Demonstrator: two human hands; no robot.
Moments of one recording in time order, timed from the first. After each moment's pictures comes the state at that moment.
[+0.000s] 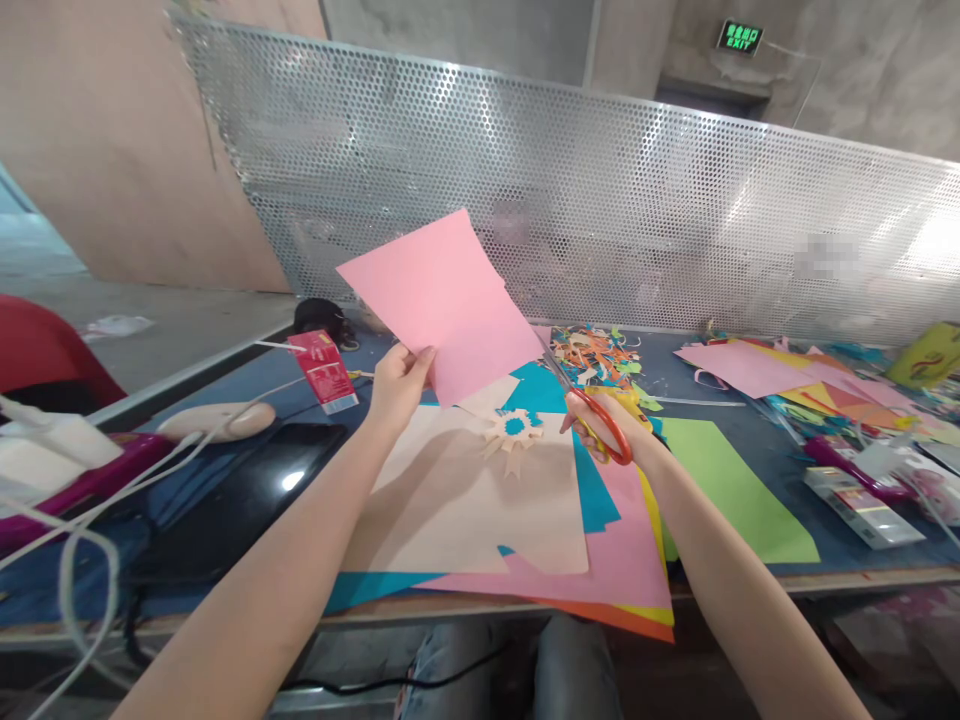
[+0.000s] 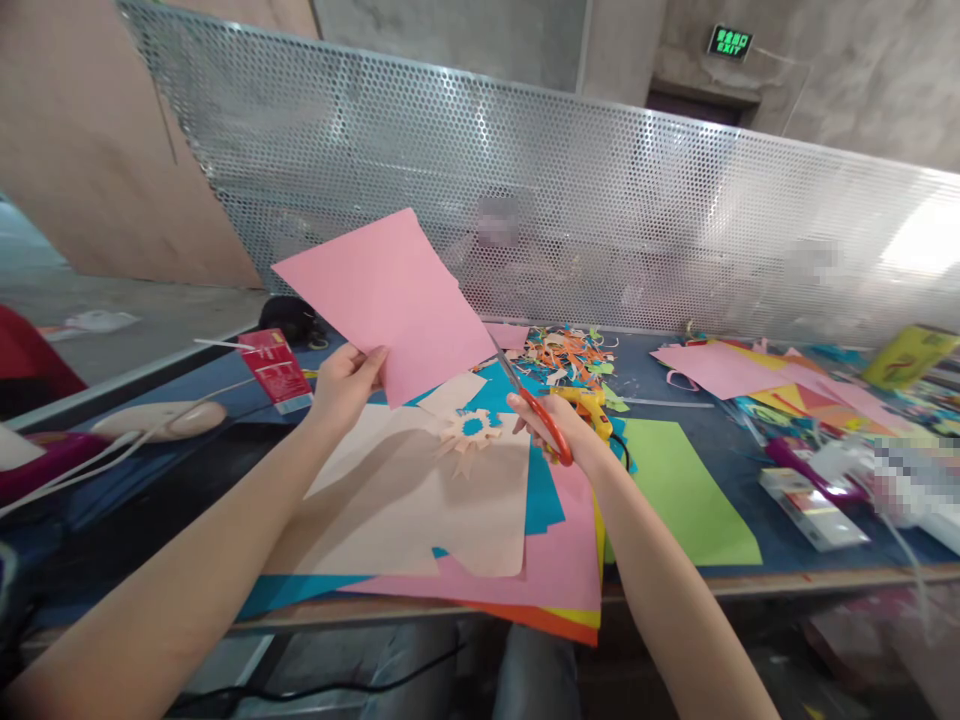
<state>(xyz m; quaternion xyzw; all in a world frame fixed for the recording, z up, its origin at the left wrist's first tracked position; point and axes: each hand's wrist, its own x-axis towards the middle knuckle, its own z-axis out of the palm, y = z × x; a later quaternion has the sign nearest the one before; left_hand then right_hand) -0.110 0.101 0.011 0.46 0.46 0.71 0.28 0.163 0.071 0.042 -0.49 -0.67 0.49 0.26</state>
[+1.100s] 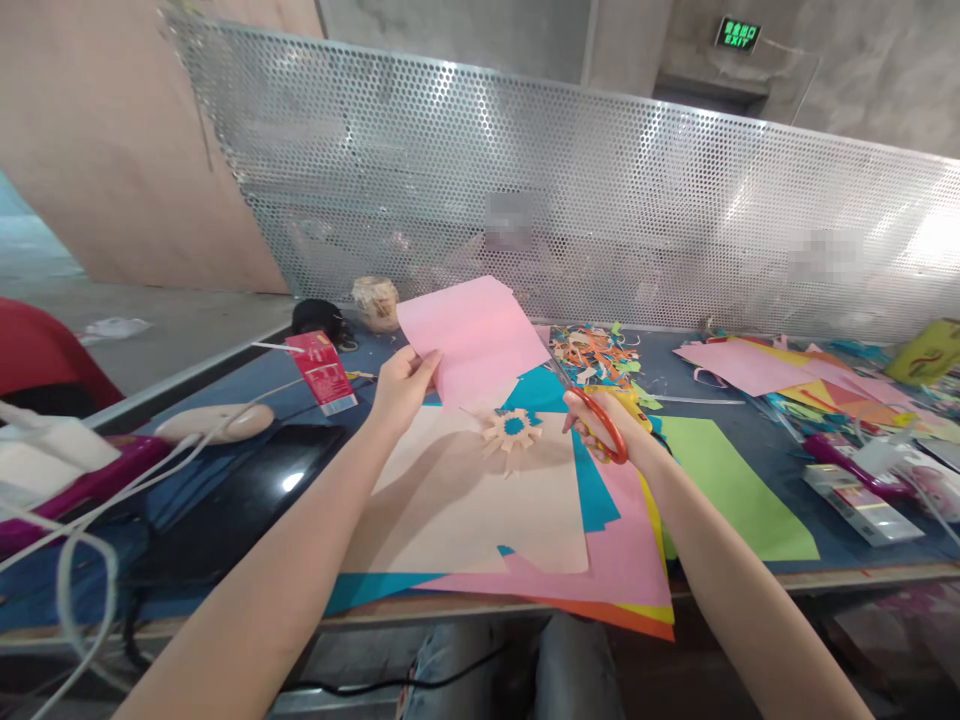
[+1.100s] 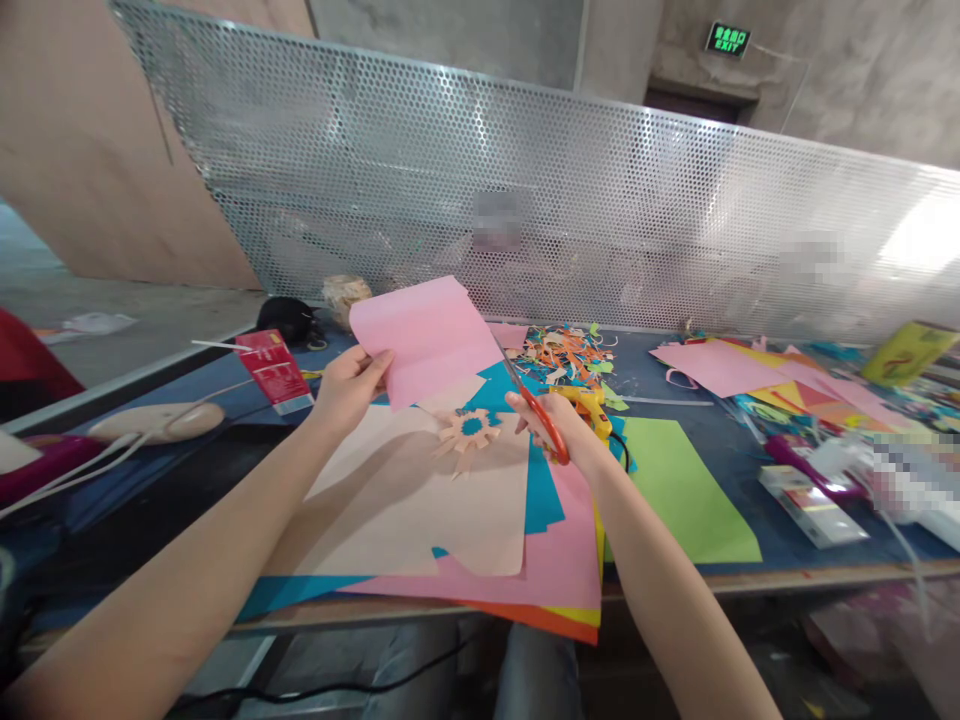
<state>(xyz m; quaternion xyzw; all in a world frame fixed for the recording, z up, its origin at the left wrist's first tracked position) -0.103 0.097 0.014 0.46 0.46 0.69 0.33 0.165 0.081 0.028 -0.51 -0.65 0.50 0.27</state>
